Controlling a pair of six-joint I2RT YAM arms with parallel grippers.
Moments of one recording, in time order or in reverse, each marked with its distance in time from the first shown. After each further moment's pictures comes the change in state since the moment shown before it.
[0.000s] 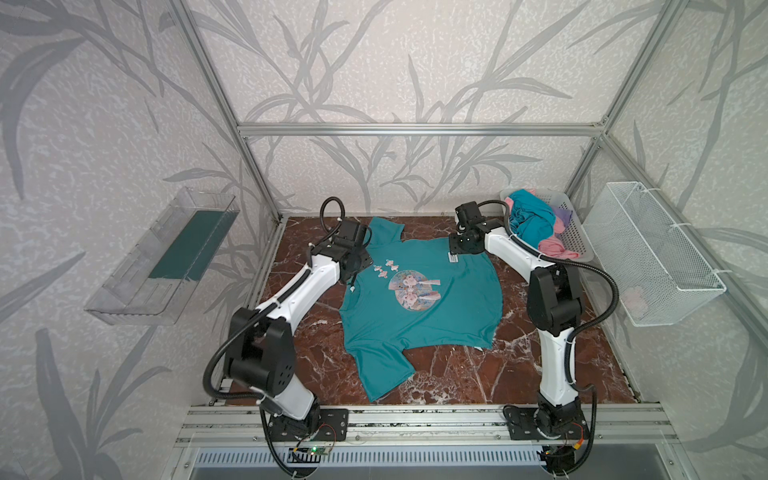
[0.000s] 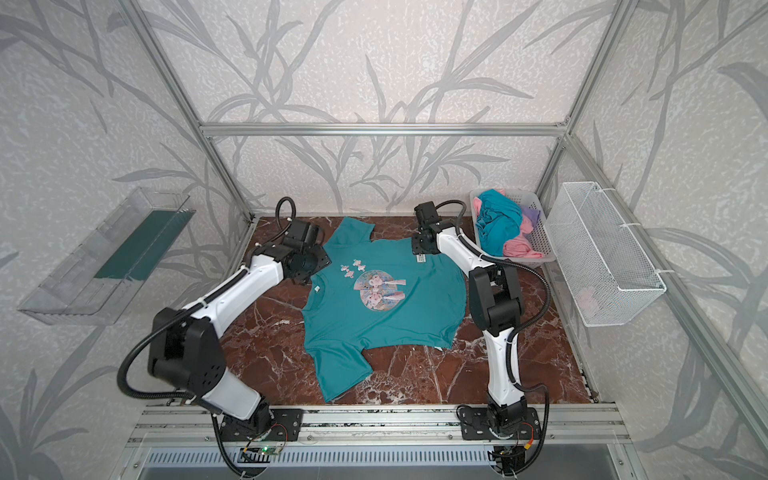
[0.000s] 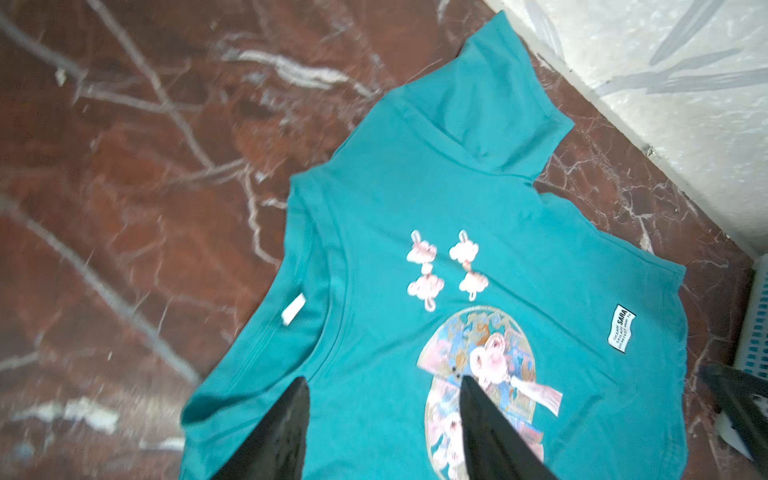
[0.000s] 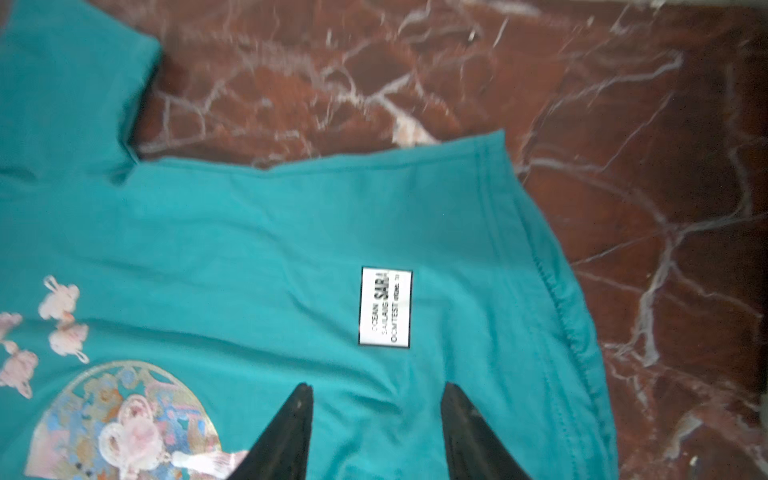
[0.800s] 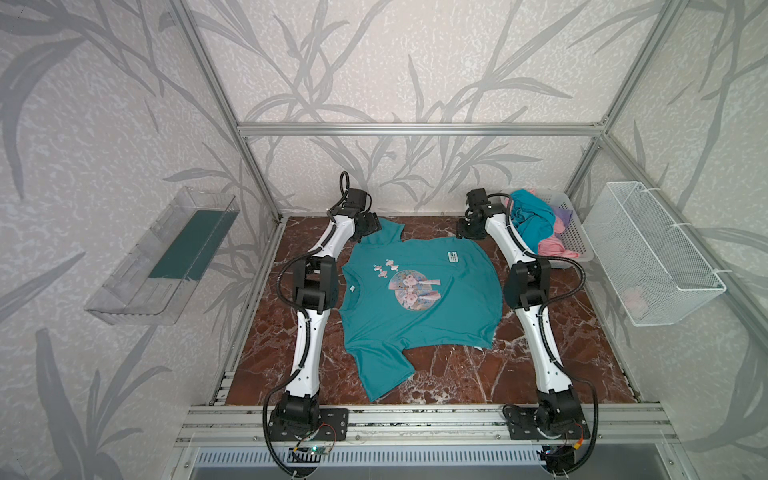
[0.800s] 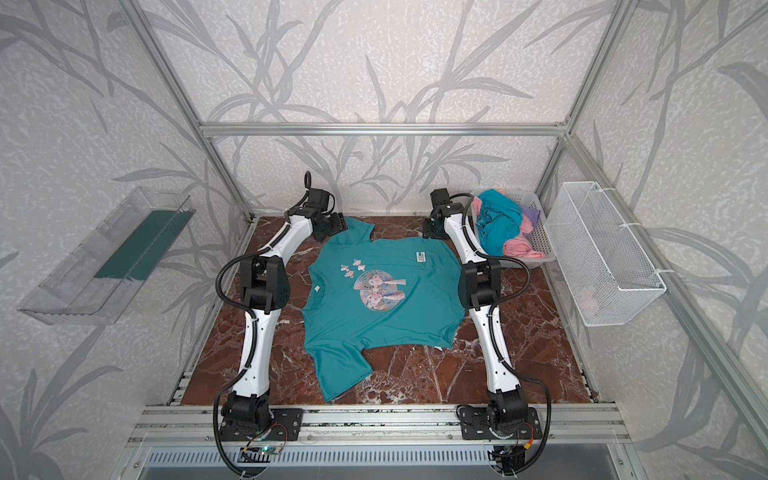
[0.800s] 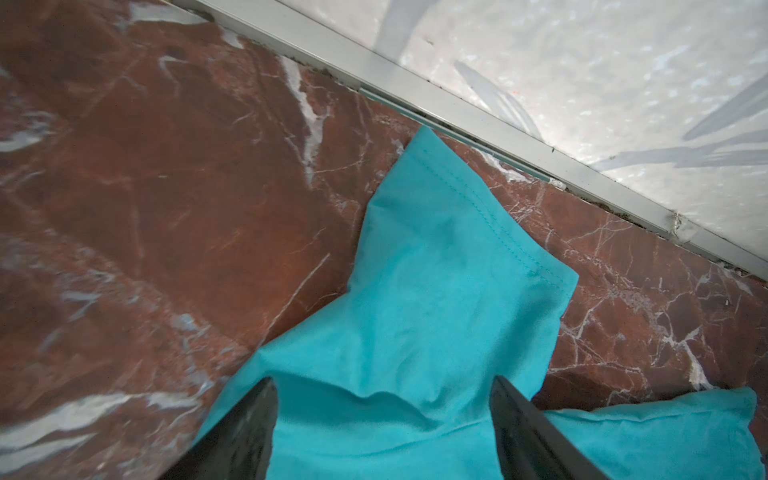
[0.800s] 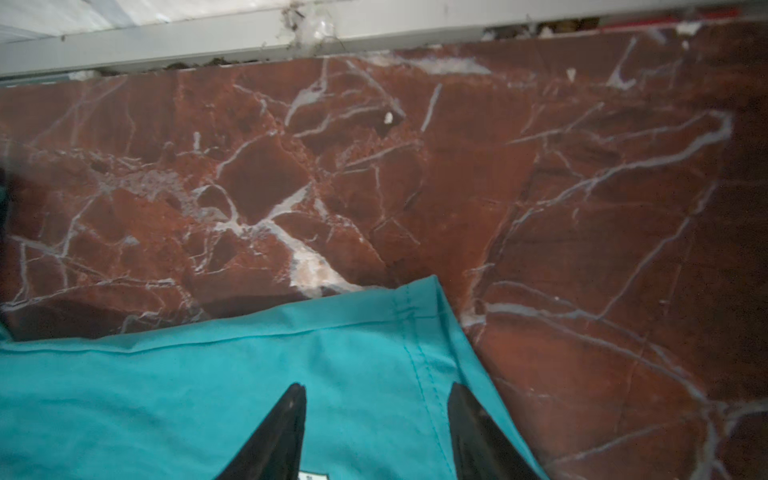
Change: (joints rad) left arm 0.136 0.830 0.917 -0.050 0.233 0.295; right arm -0.150 0.577 0.827 -0.352 -0.148 0.006
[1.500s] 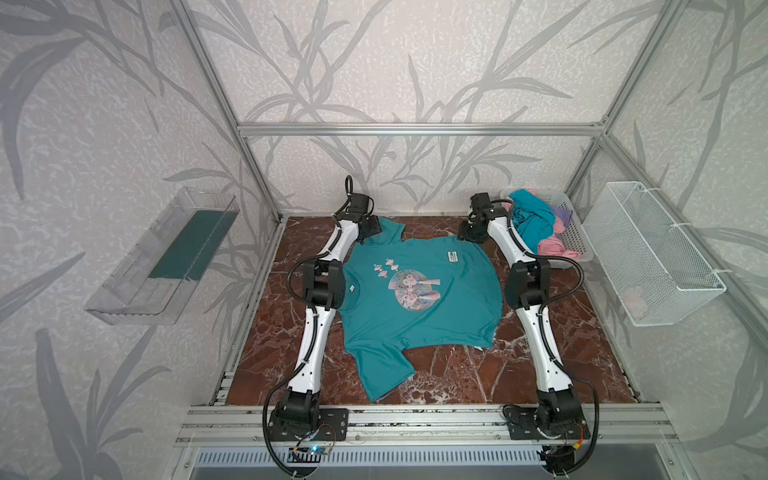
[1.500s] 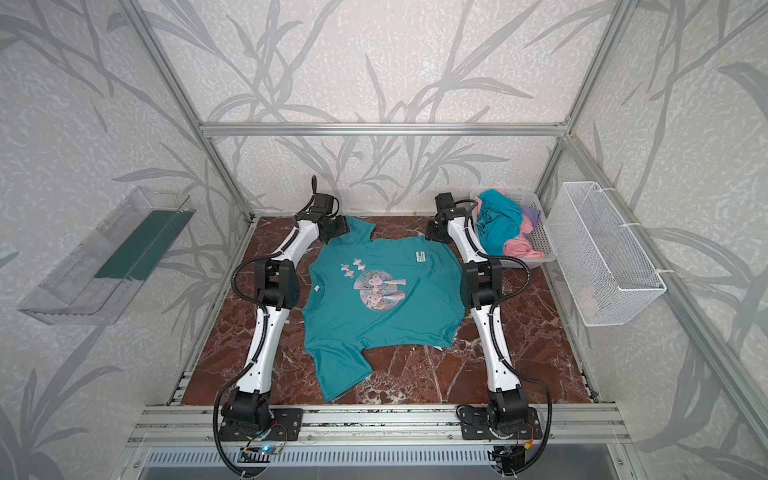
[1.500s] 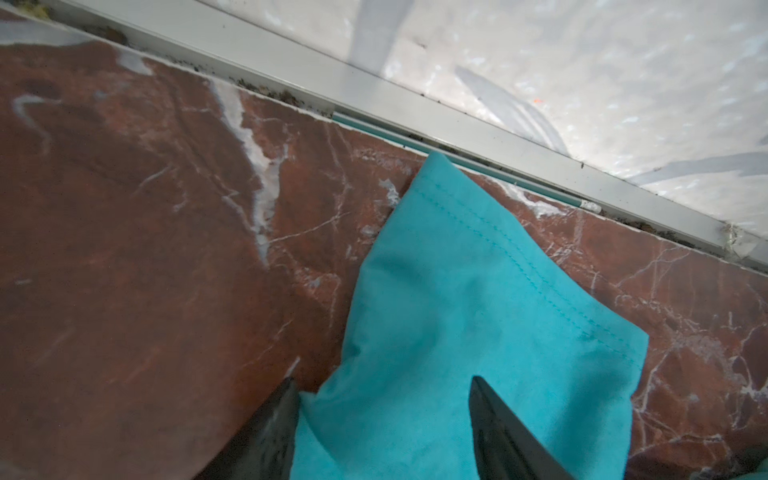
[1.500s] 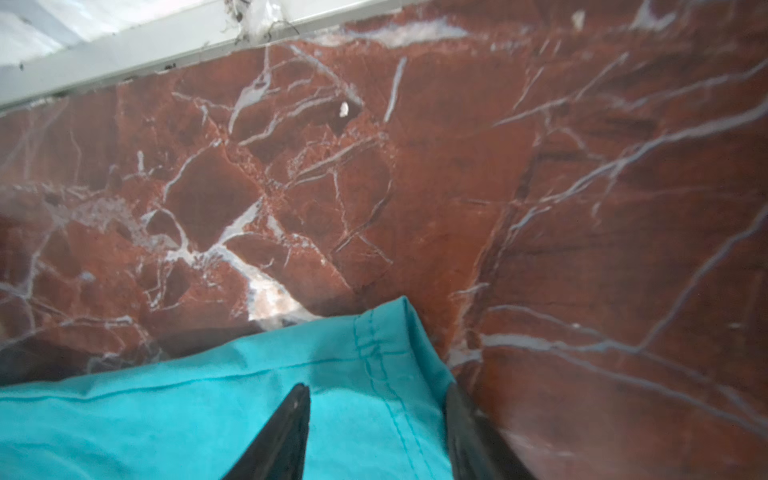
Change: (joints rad) left arm 0.009 0.208 0.232 0.012 0.004 0.060; right arm -0.021 0.060 0.012 0.055 -0.057 0.068
